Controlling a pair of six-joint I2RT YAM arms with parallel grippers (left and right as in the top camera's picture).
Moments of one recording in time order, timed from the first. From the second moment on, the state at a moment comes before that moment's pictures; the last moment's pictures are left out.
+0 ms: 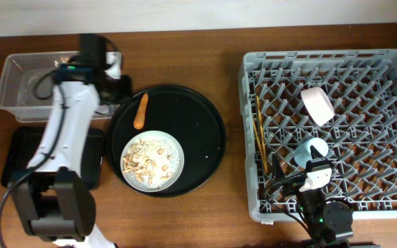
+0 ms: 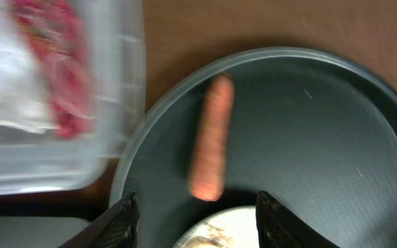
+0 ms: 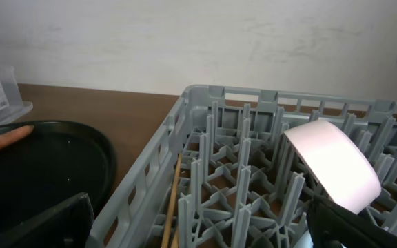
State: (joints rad) left arm -0.05 1.84 1.61 -0.94 0.06 -0.07; right arm 0.12 0.01 0.01 -0.07 -0.05 0.00
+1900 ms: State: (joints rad) left arm -0.13 1.51 1.10 -0.87 0.15 -0.35; right arm 0.12 0.01 0.01 -0.07 -0.05 0.00
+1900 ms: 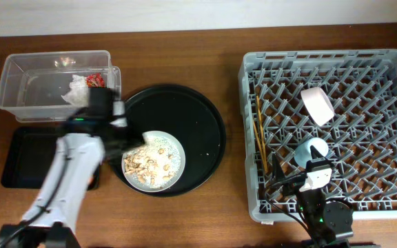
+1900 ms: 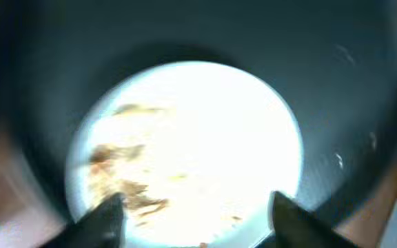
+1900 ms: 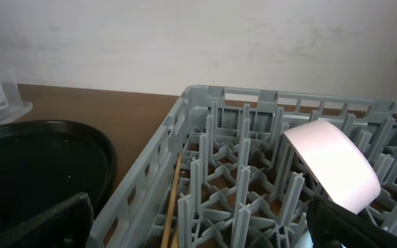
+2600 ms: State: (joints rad) left arm -0.70 1.85 1.22 -0.97 -0.05 -0.20; right arm 0.12 0.01 0.01 -0.07 -0.05 -0.01
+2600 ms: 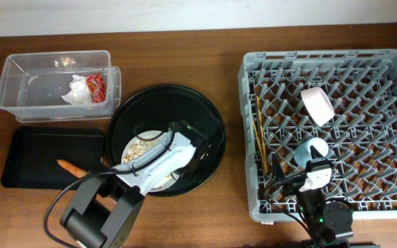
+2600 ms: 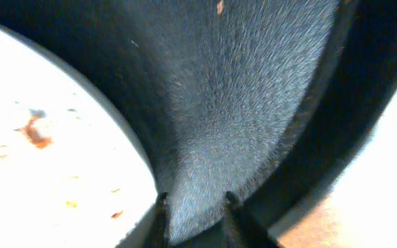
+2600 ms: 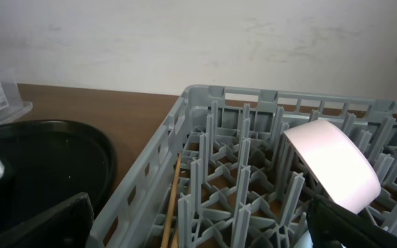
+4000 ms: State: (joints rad) left arm 0.04 1.61 1.48 -1.23 0.18 -0.12; right arm 0.12 0.01 0.01 -0.07 -0.05 -0.01
